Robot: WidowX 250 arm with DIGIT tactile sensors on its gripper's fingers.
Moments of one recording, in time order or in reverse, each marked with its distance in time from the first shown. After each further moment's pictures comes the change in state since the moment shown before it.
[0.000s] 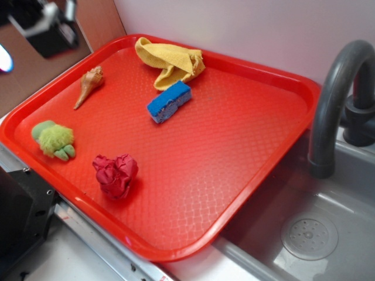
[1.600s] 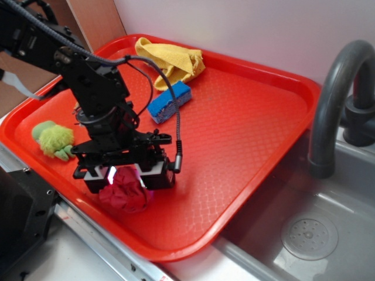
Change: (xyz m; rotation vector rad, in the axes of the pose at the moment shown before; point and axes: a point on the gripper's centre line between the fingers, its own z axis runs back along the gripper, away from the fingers) arm -0.038 -0.017 -0.160 0.089 0.215 -0.028
